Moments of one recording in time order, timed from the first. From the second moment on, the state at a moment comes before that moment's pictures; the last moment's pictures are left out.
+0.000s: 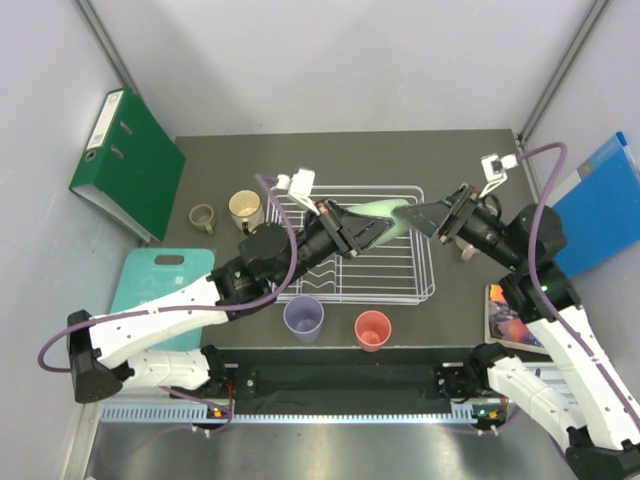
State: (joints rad) left arm -1.12 1.12 1.03 0.30 -0.16 -0.99; right arm 0.38 0.74 0.90 -0.03 -0.54 0.93
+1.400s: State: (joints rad) left arm -1.43 1.86 2.00 -1.34 -0.31 -0.82; right arm 0.46 0.77 1.13 -0.63 0.28 0.45
